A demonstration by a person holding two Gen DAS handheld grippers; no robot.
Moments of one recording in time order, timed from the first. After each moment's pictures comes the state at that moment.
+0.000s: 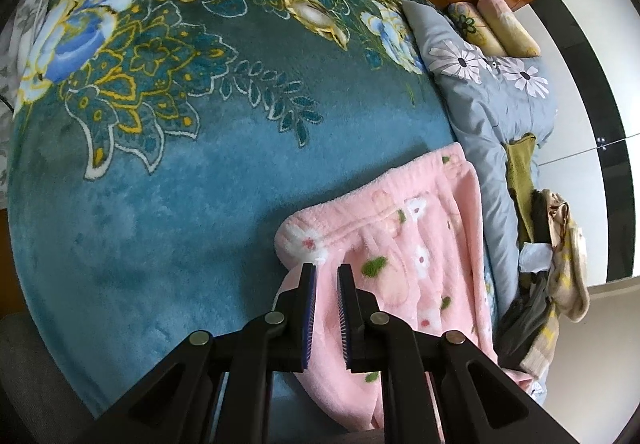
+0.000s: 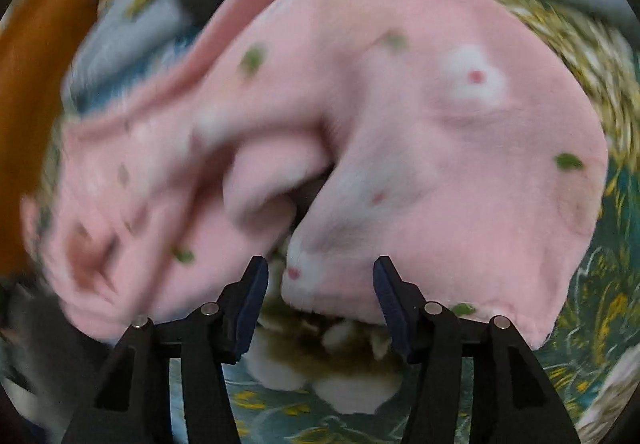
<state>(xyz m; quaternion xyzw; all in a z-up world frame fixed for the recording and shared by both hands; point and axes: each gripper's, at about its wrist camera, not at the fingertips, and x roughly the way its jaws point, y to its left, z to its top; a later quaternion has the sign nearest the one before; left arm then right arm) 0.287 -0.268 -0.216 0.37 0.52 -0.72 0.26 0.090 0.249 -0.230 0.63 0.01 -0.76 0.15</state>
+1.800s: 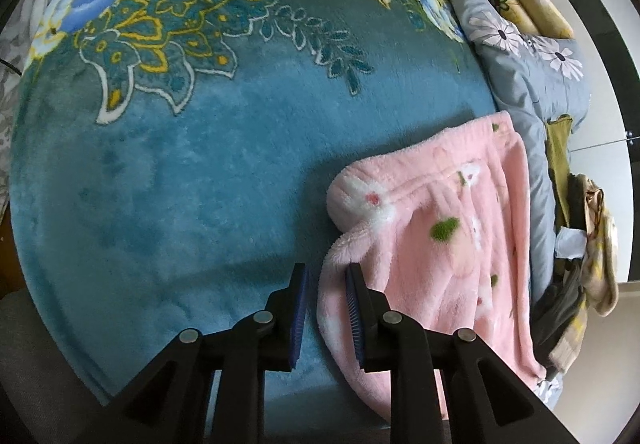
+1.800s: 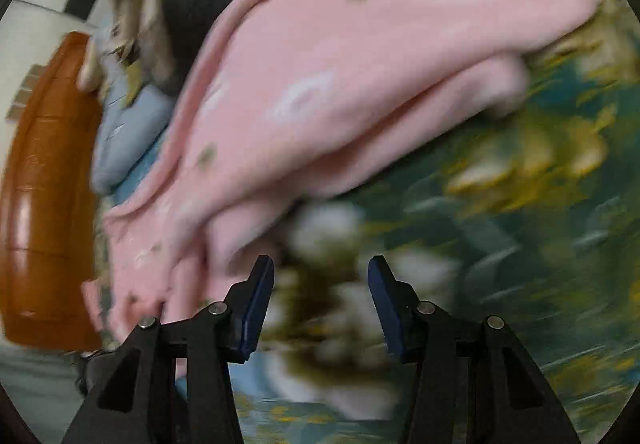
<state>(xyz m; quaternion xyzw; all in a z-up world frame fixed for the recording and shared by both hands) 0.295 -0.259 -0.252 0.43 0.52 -0.68 0.28 0.075 0.308 -0.229 0.61 -0.25 -0.74 0.15</state>
